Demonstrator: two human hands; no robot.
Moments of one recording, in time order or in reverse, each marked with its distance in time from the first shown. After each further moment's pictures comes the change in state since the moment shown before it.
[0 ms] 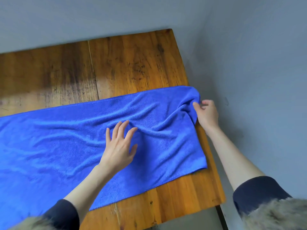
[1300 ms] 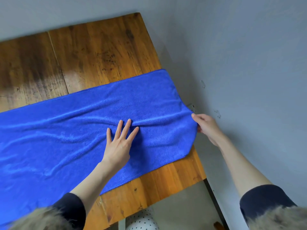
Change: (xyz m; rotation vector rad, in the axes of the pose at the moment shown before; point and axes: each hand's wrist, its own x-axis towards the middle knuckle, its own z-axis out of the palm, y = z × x) left_hand -0.002 0.050 0.040 0.239 -0.233 0.122; right_hand -0.025 0.109 -0.073 0.158 -0.319 0.191
